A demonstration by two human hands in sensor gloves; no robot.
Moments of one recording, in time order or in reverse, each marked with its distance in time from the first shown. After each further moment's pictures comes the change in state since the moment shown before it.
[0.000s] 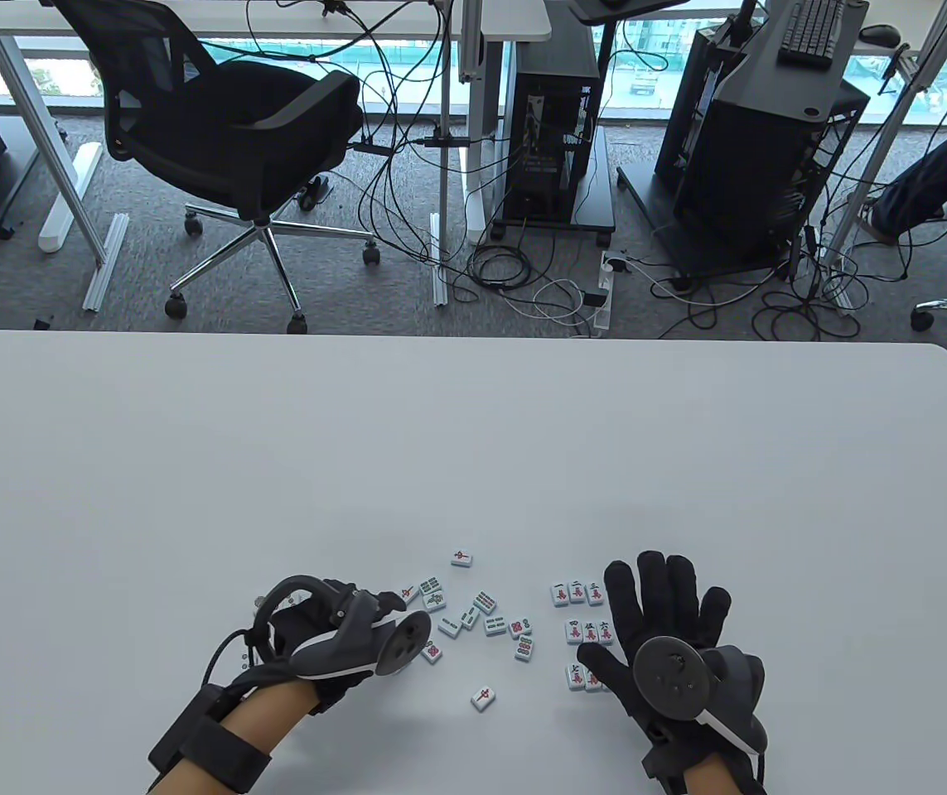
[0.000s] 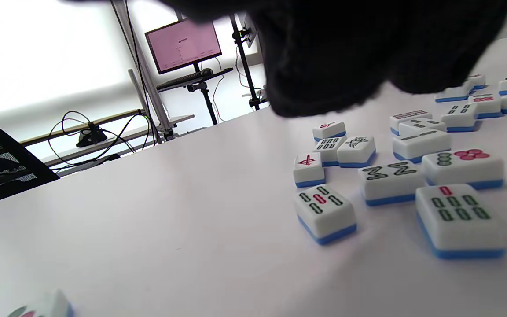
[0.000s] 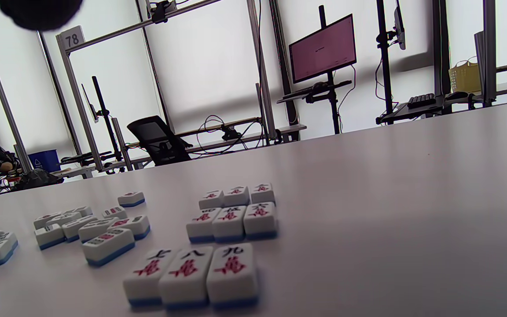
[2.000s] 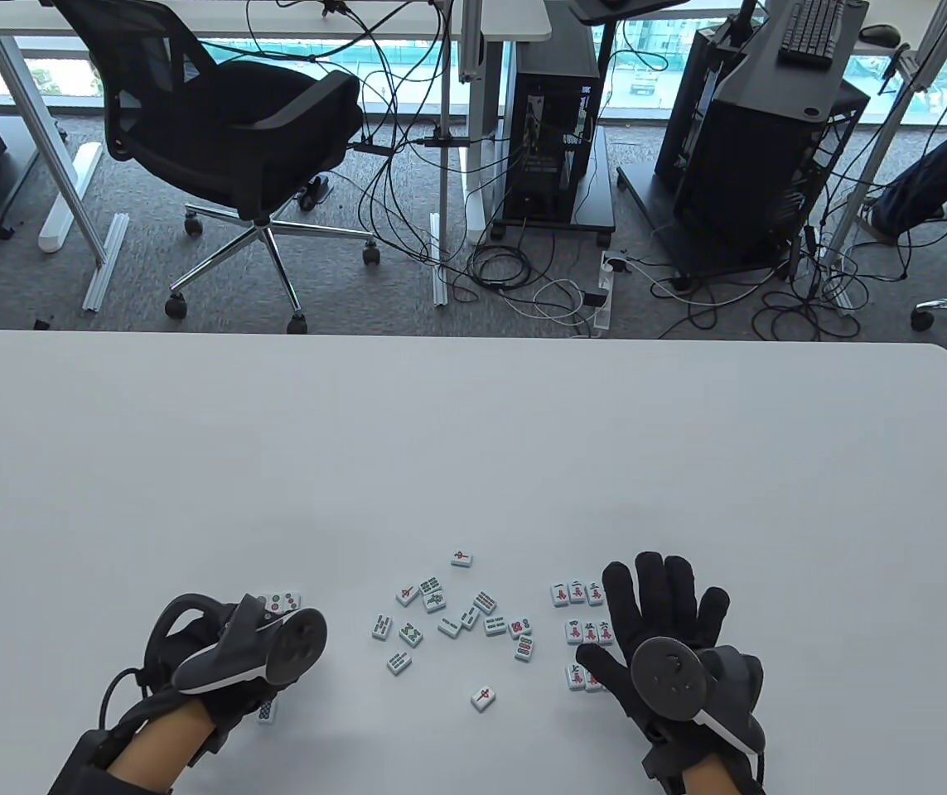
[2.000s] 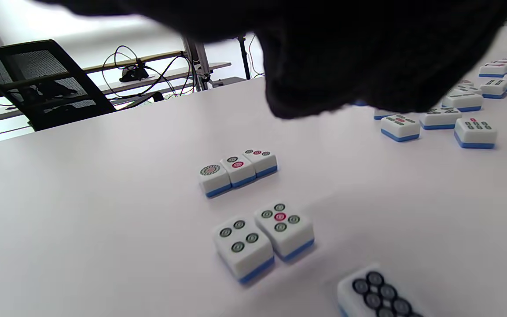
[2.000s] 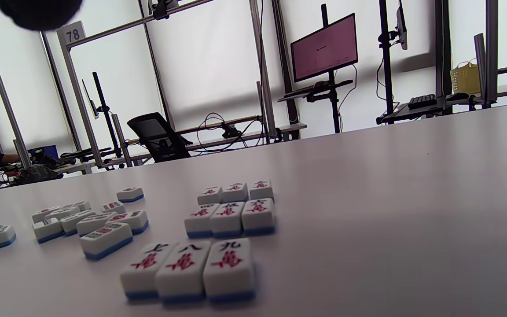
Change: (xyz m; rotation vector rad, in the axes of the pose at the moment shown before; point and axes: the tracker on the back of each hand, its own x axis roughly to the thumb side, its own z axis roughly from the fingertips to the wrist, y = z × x) left_hand -0.087 -0.015 0.084 -0.197 0.101 0.108; right_hand 0.001 0.001 0.000 0.007 -0.003 0.014
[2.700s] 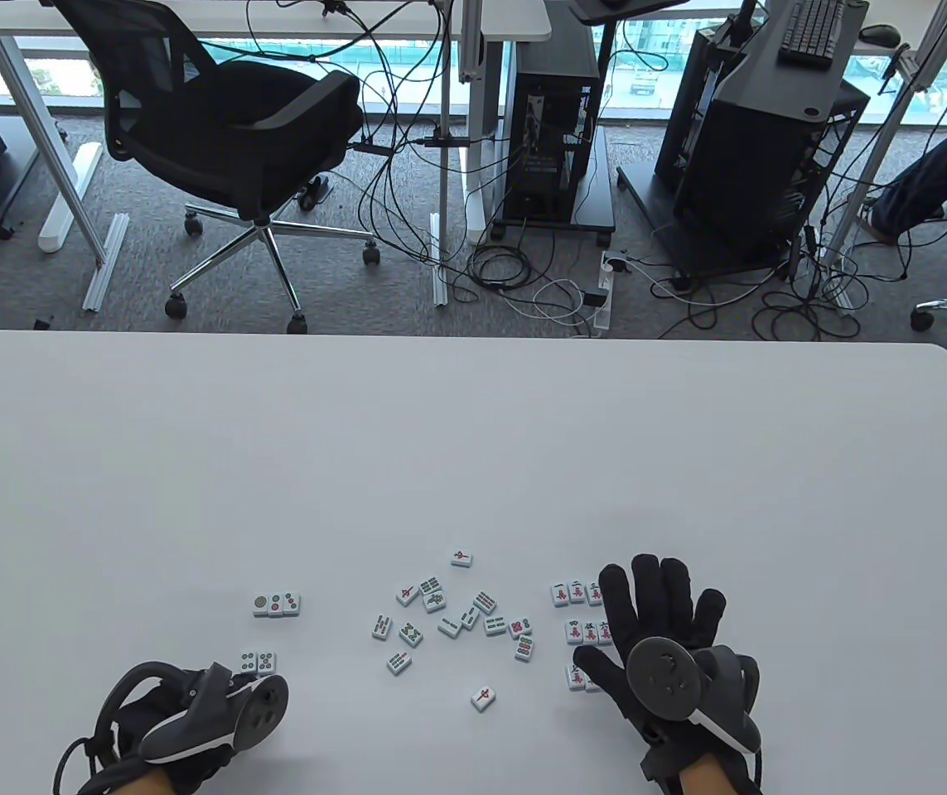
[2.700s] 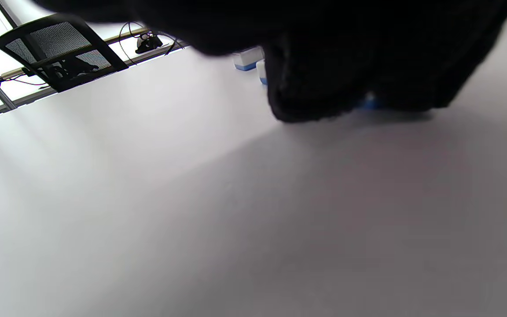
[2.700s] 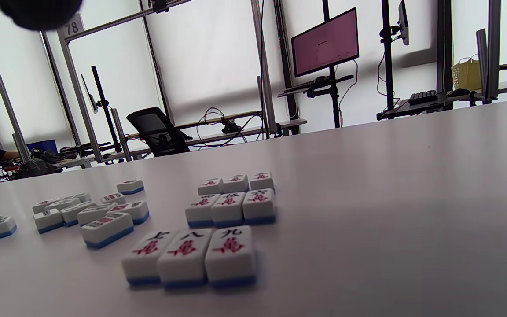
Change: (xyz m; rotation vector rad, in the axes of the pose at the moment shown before) left_hand -0.001 -0.058 0.033 -0.113 0.049 -0.088; right_hand 0.003 0.002 0.000 0.016 0.001 0.005
